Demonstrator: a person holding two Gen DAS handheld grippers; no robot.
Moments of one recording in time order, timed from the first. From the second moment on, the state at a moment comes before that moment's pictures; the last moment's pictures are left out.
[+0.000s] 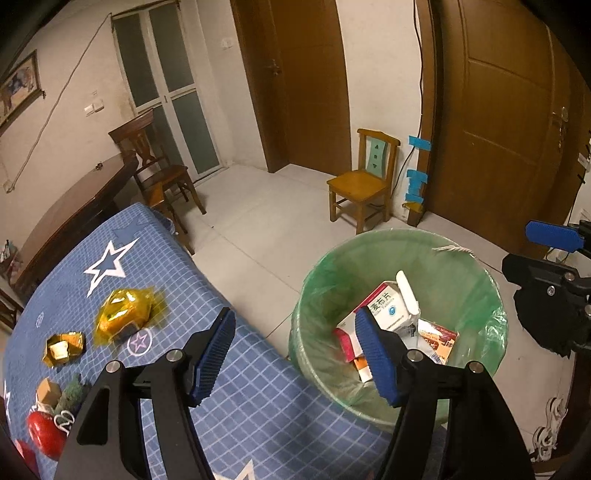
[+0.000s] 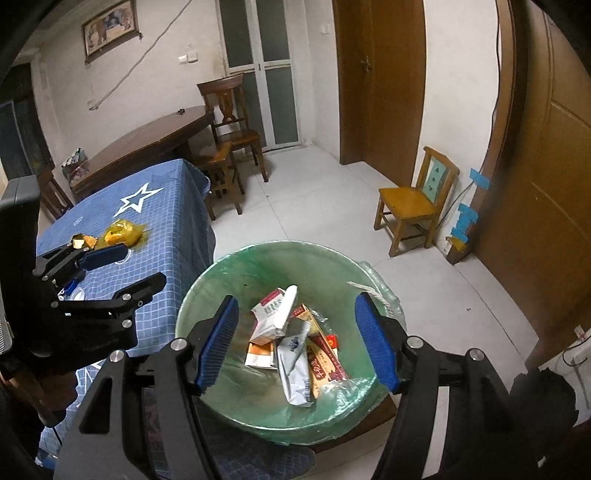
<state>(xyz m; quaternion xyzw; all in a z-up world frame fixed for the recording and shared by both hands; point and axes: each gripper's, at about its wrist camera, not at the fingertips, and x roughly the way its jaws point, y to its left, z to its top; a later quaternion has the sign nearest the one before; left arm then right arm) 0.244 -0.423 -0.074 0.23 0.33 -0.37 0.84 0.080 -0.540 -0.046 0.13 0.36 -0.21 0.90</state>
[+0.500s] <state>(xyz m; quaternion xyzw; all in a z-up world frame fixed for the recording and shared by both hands) 0.233 -0.279 -0.056 0.17 0.30 -0.31 0.89 0.117 -0.447 -0.043 0.09 0.28 -0.11 0.95</state>
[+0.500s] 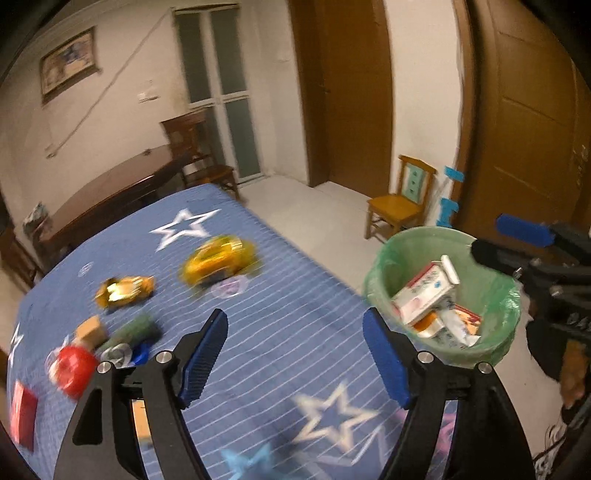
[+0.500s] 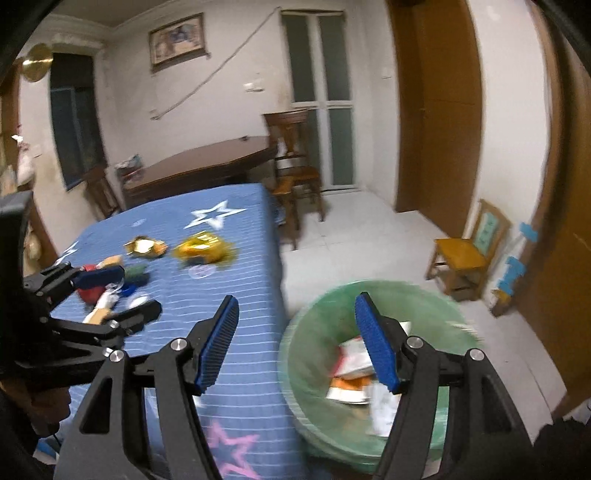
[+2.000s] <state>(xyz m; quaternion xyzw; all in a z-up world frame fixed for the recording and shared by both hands) 0.441 0.048 -0.034 0.07 0.37 -0.12 0.92 0.474 -0.244 -0.115 -0.15 0.49 0.18 0.84</state>
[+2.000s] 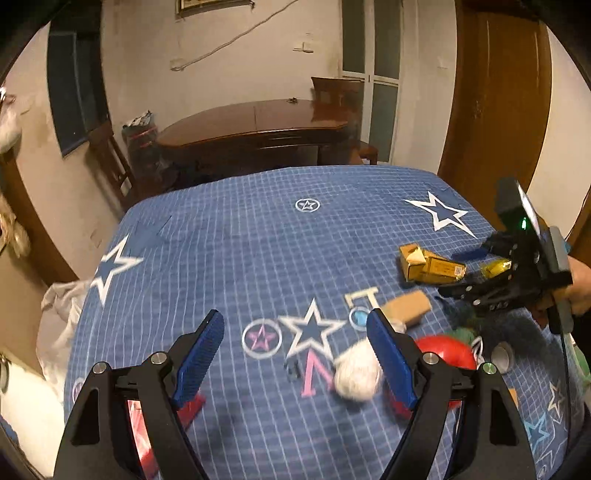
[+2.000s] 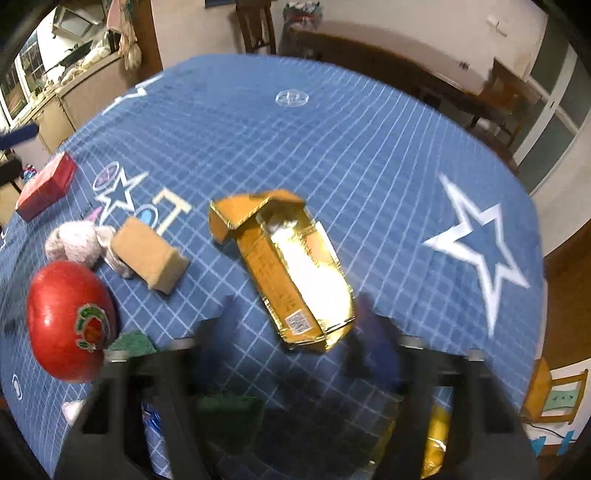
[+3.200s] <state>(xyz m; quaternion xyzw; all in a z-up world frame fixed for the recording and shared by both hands) 0.522 -0.021 -0.063 0.09 0.42 -0.32 0.84 0.268 -0.296 -0.036 0.16 0.31 0.01 0.94</state>
